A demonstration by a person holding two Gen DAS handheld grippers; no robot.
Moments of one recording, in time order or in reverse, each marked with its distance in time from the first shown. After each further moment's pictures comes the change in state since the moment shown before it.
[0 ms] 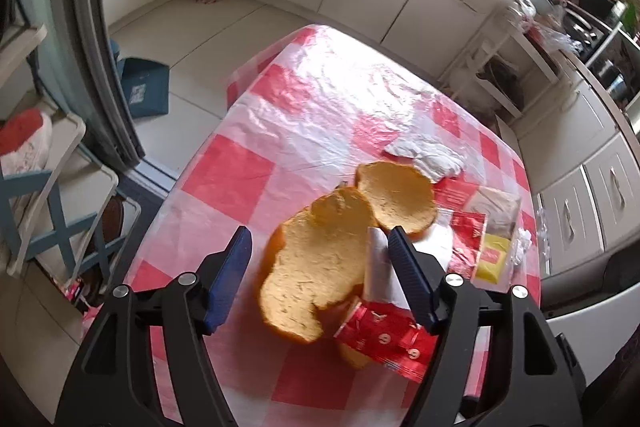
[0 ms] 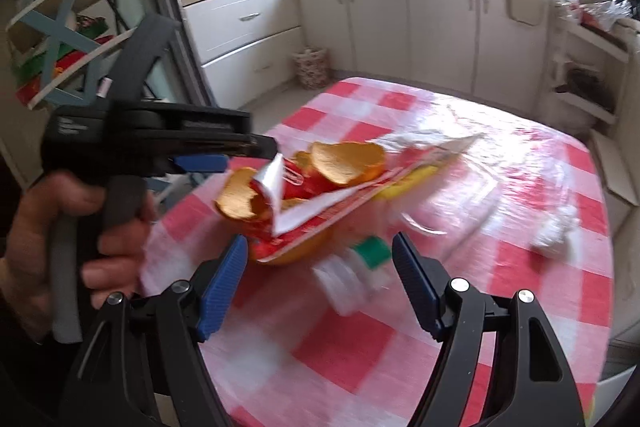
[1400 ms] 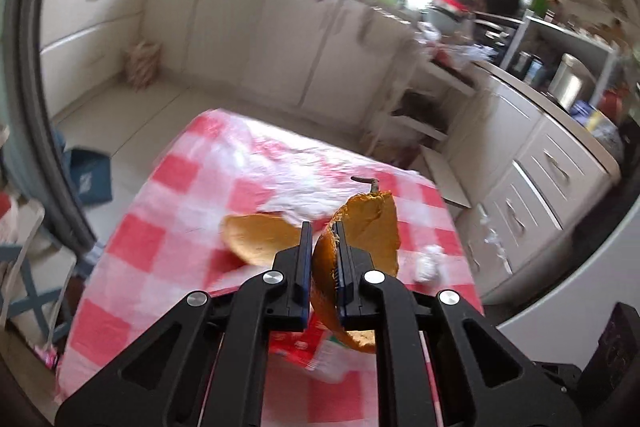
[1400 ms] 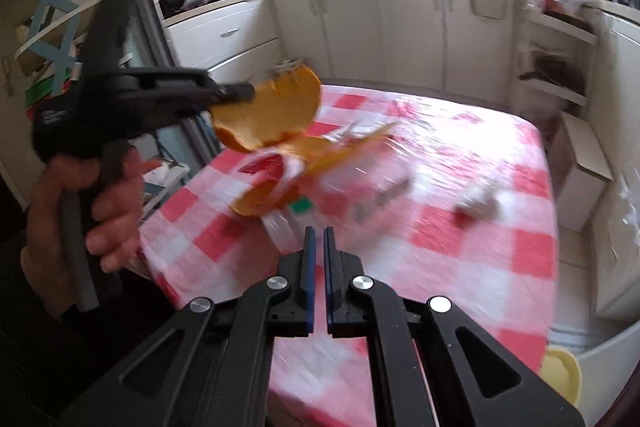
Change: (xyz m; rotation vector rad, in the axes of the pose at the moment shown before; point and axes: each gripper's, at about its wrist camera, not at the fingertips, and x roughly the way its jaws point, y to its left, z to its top) left arm -0.070 -0.101 -0.035 0.230 -0.272 -0.204; right arm -0.082 -0.058 -0.041 0.102 -0.021 -0.086
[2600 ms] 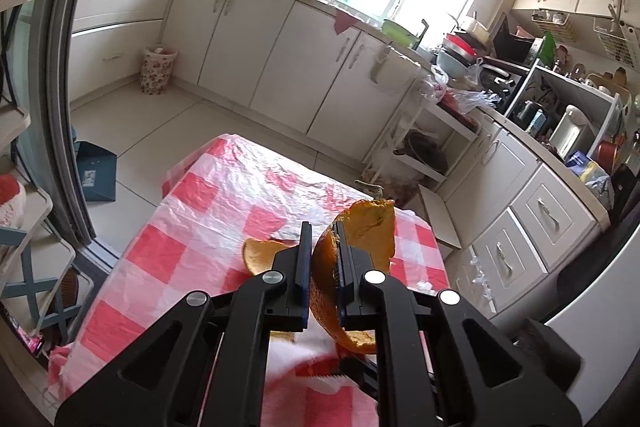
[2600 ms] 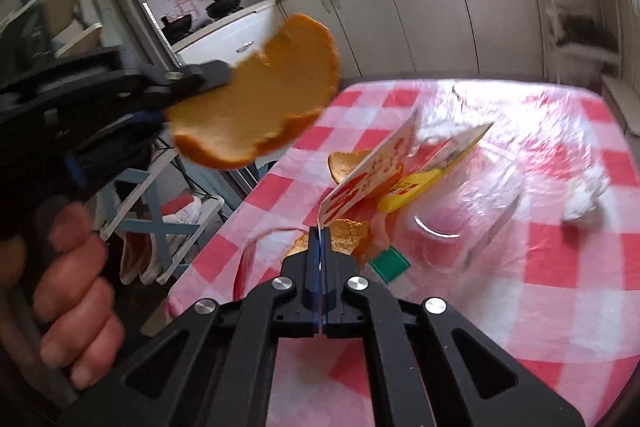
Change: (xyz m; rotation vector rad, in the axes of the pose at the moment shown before) left arm -0.029 0.036 0.013 -0.132 -0.106 -0.006; right arm 0.071 0.048 0.037 0.079 -0.043 0.169
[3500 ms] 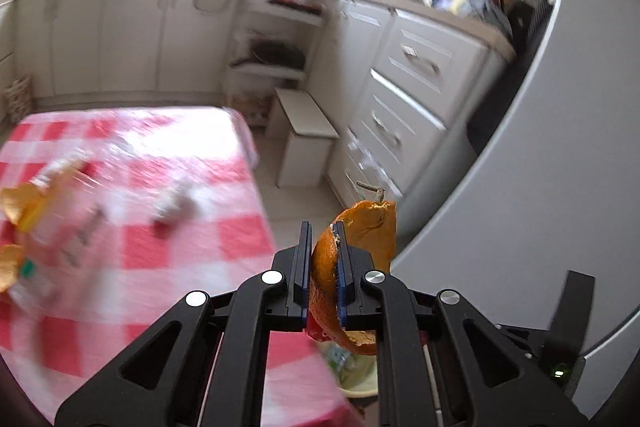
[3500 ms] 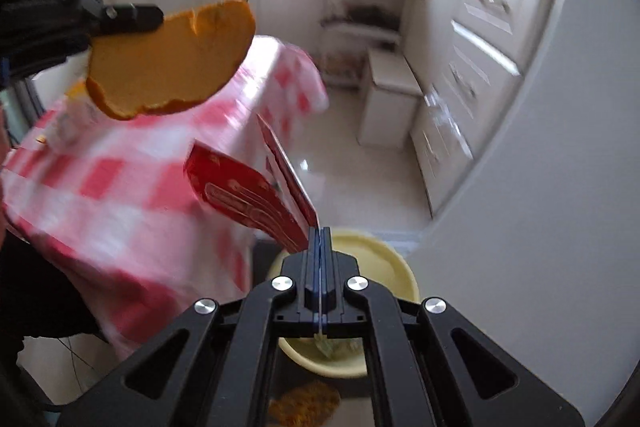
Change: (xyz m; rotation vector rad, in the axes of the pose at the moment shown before) left arm 0.052 -0.276 -0.177 0.393 0.272 -0.311; right arm -0.206 -0.182 -0.134 0.108 0.109 -0.754
